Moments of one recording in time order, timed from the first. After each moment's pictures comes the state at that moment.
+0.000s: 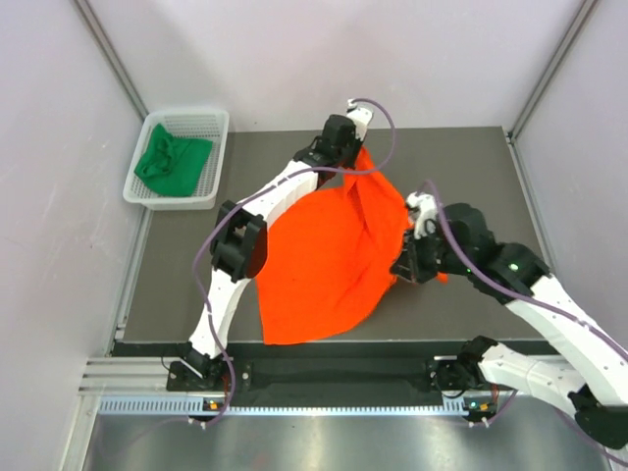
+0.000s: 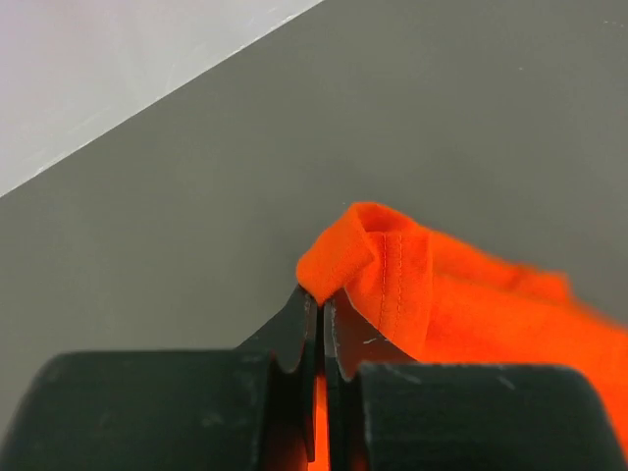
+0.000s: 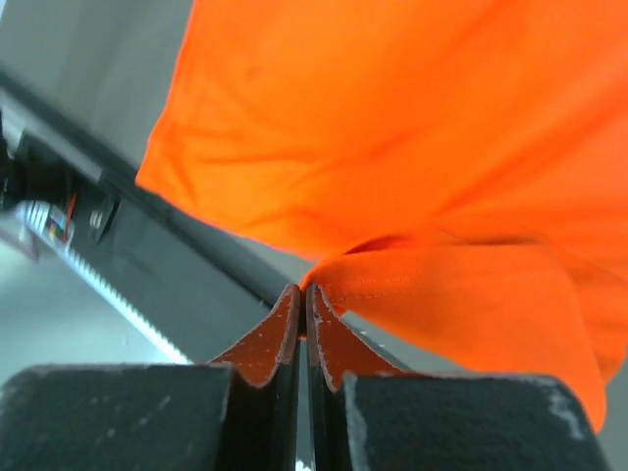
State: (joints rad) left arm -0.59 2.33 2.15 -0.23 -0.09 0.05; right arm 0.69 0.86 1.09 -0.89 -0.11 0.36
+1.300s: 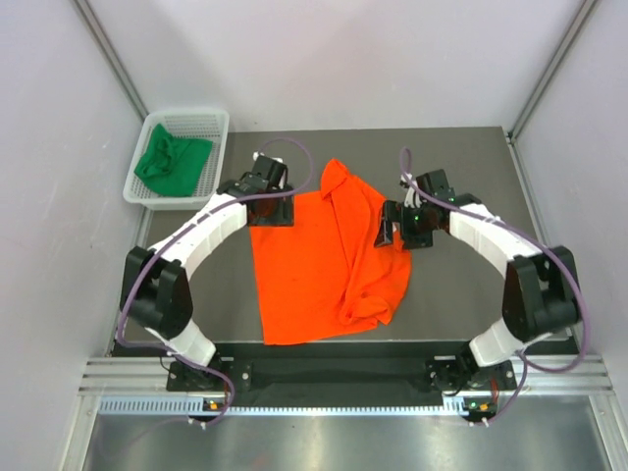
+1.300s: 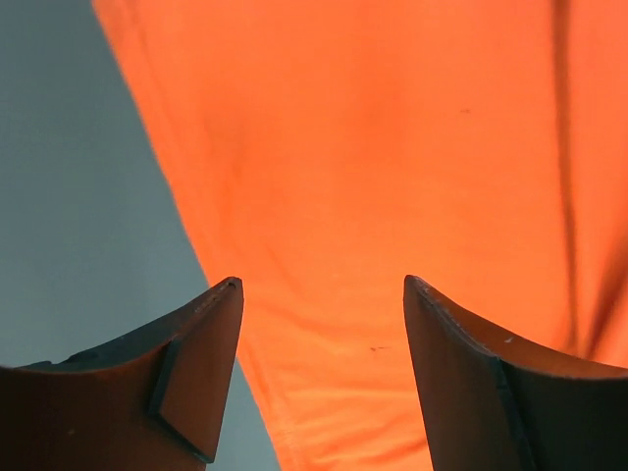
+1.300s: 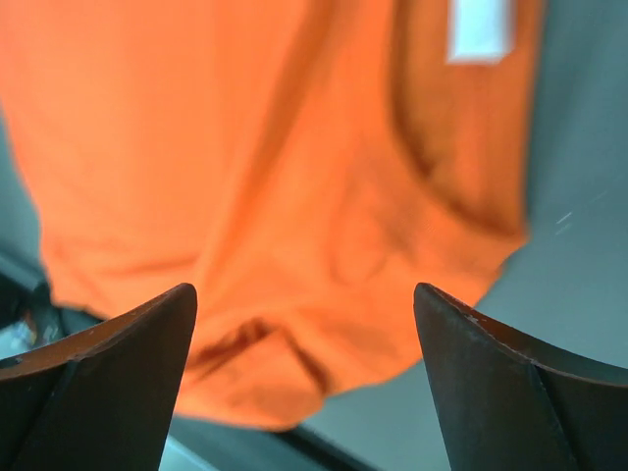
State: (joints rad) left arm -0.46 1.61 1.33 -0.69 -0.16 -0.38; right arm 0.31 1.51 1.04 -0.59 -0.38 0.31
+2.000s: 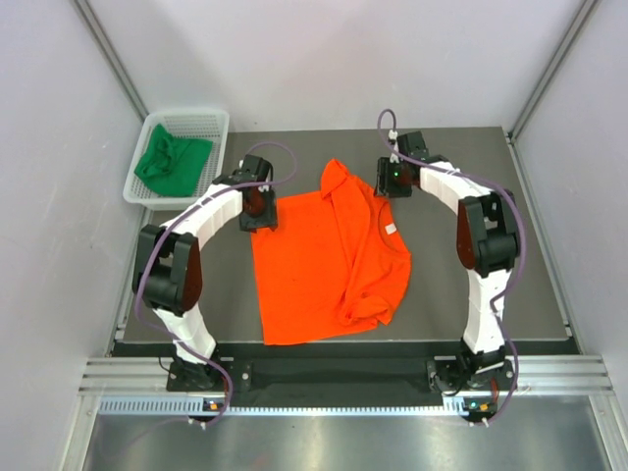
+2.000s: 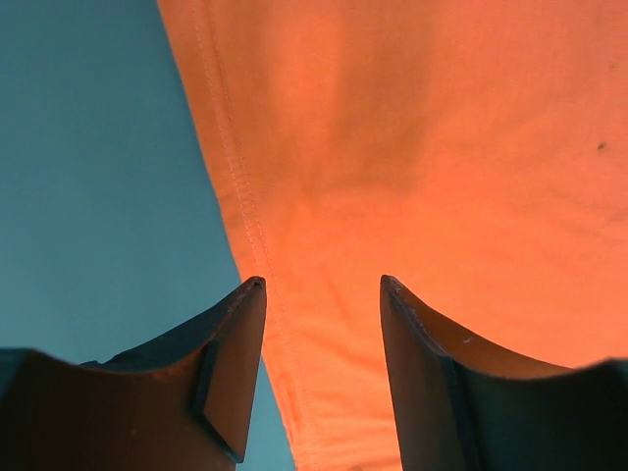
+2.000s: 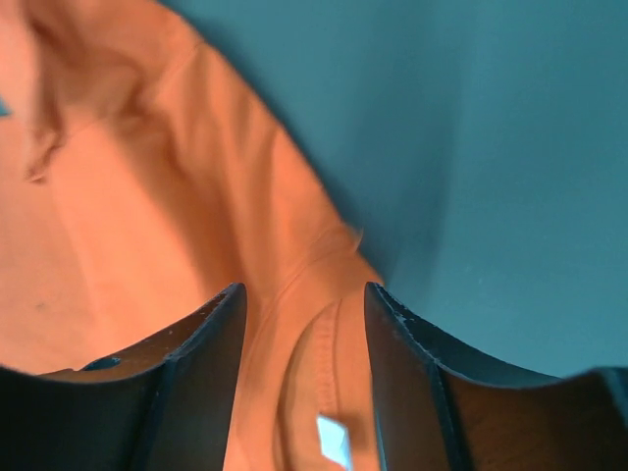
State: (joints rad) left arm -0.30 1.78 1.35 -0.71 -0.09 -0.38; right arm 0.26 2.09 1.62 -0.44 -0.16 0.26
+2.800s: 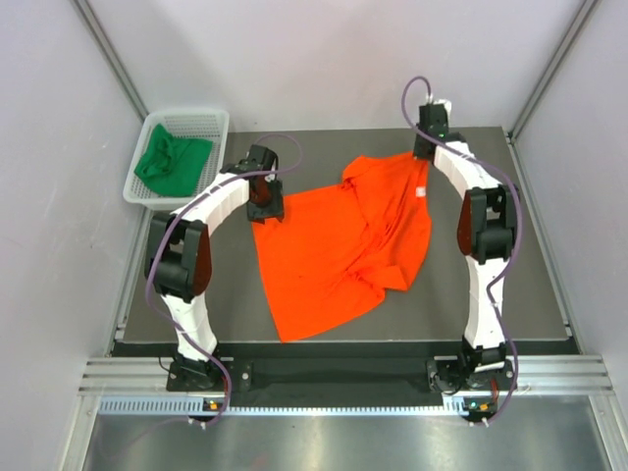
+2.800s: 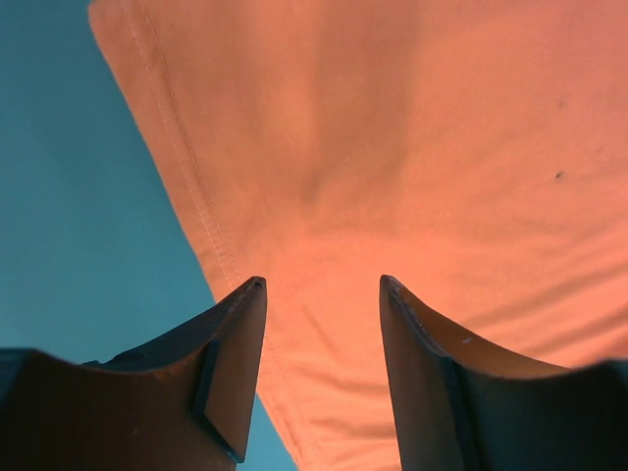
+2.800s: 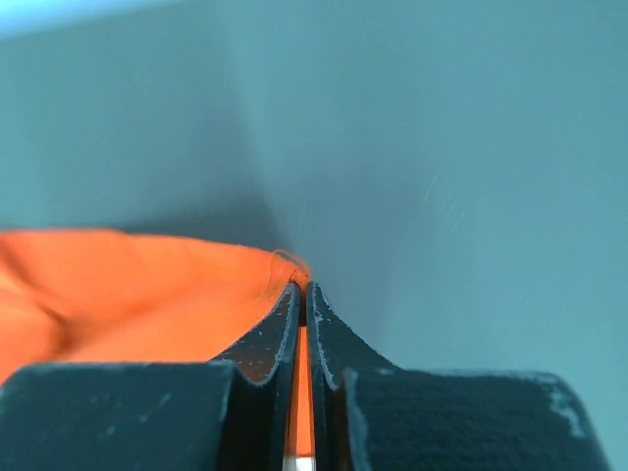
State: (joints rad) left arm -0.30 1.90 1.49 -0.72 -0.03 -0.37; right arm 0.16 2.25 1.93 -0.44 0.28 0.23
